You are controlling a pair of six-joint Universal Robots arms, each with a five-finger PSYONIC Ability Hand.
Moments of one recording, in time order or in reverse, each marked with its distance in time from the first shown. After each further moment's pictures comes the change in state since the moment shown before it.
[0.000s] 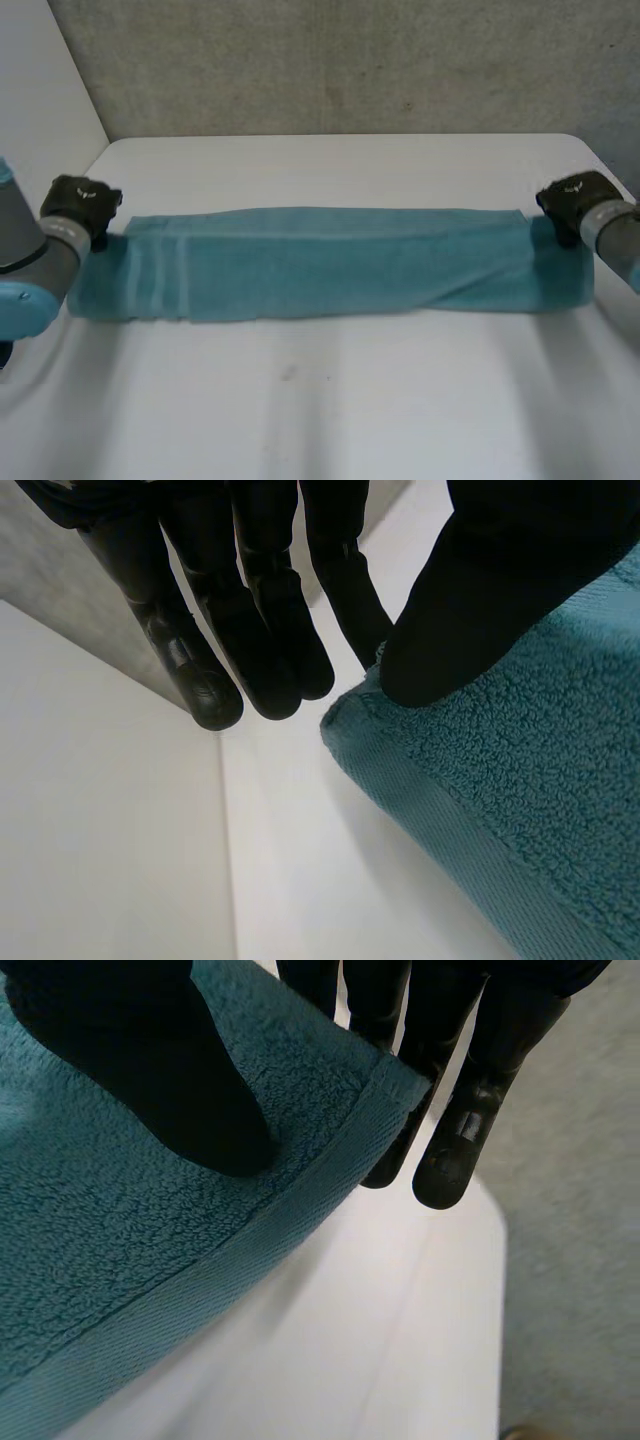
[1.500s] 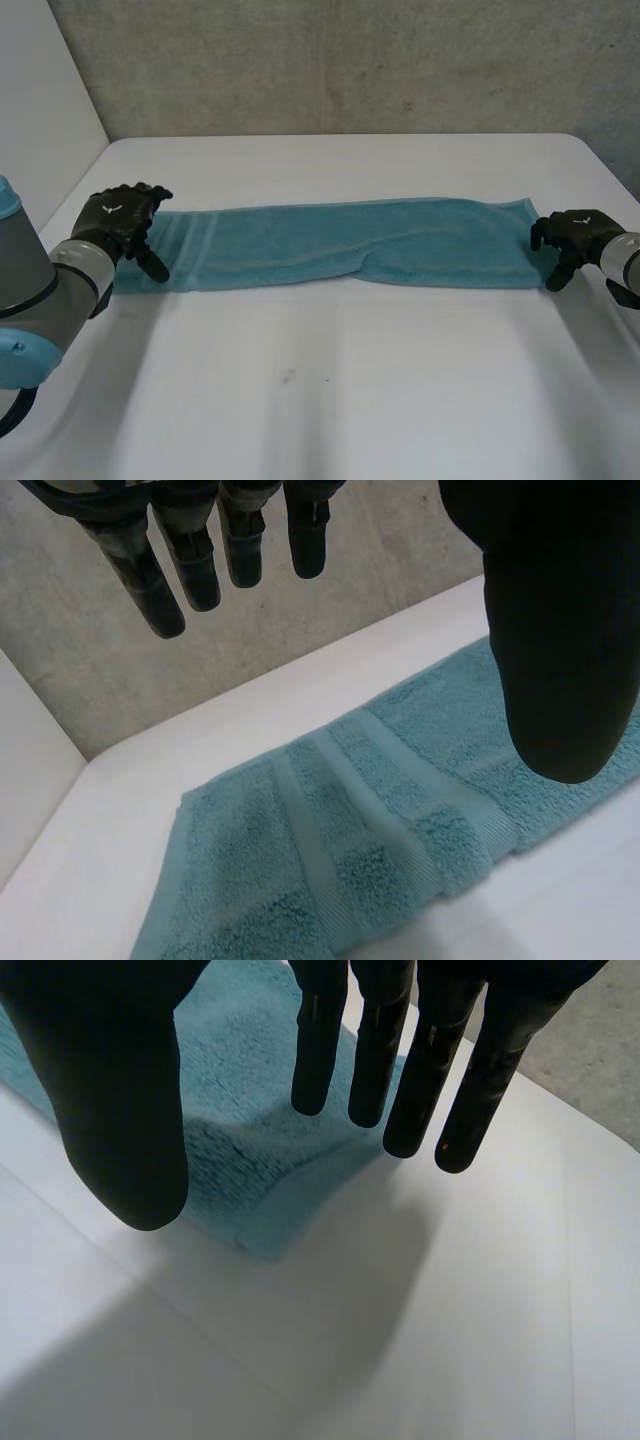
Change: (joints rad) left arm -0.088 0.211 -0.277 0.047 0.082 -0.483; right arm -0.148 0.047 0.092 0.015 -0.272 0.183; left_hand -0.893 -0.990 -0.976 -0.989 -0.926; right_hand -0.482 -0.592 -0.603 -0.605 -0.598
